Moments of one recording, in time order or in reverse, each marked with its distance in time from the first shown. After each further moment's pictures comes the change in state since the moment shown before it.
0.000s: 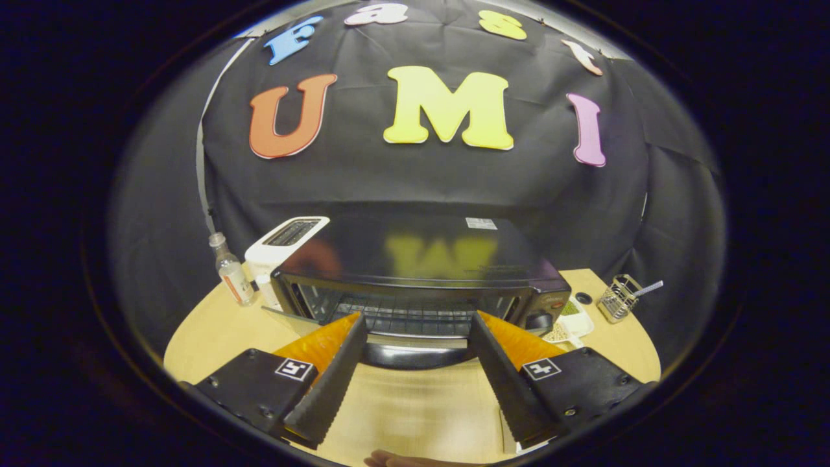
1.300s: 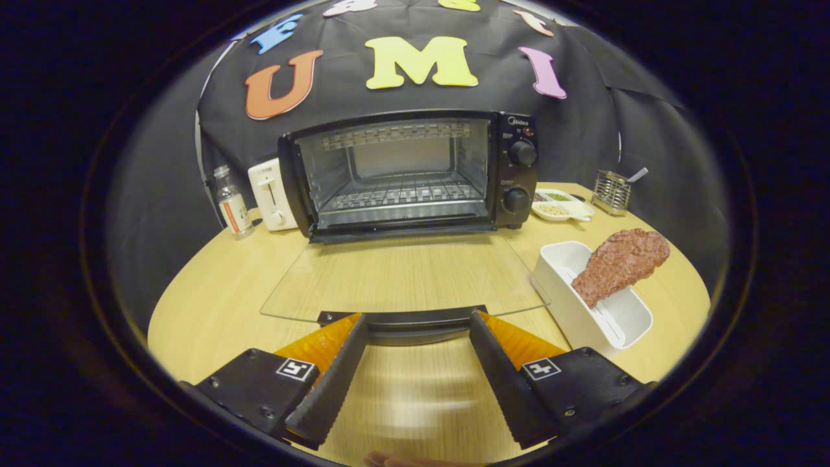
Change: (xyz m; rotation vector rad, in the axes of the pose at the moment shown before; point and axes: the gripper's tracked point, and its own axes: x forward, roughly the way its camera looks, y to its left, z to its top) arm -0.038 0.005 -0.194 0.136 0.125 -0.025
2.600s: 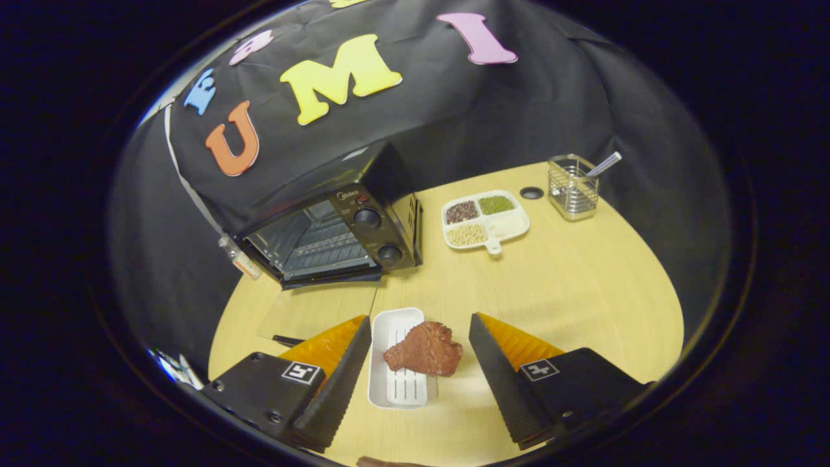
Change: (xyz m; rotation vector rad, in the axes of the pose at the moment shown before) arm -0.042 -0.220 0.110 0.202 0.257 0.230
